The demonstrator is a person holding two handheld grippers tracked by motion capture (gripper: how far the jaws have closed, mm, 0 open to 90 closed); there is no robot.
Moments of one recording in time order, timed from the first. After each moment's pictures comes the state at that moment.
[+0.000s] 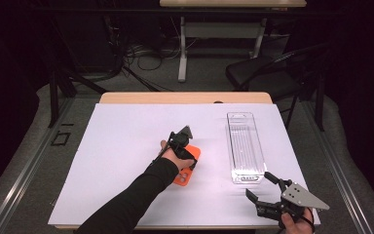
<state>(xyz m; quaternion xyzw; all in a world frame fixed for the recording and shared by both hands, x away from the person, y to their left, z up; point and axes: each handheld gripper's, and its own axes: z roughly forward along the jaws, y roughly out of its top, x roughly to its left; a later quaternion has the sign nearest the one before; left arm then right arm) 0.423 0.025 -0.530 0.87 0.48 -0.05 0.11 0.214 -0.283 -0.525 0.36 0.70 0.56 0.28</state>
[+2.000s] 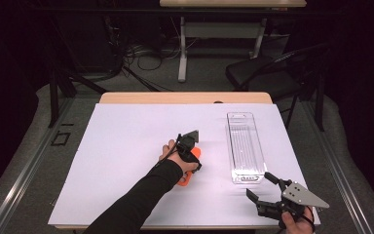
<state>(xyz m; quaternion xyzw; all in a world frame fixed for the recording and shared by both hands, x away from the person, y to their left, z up) 0.417 0.003 -0.536 0.88 0.48 0.01 0.05 0.216 -0.286 -0.528 0.36 0.70 0.56 0.26</state>
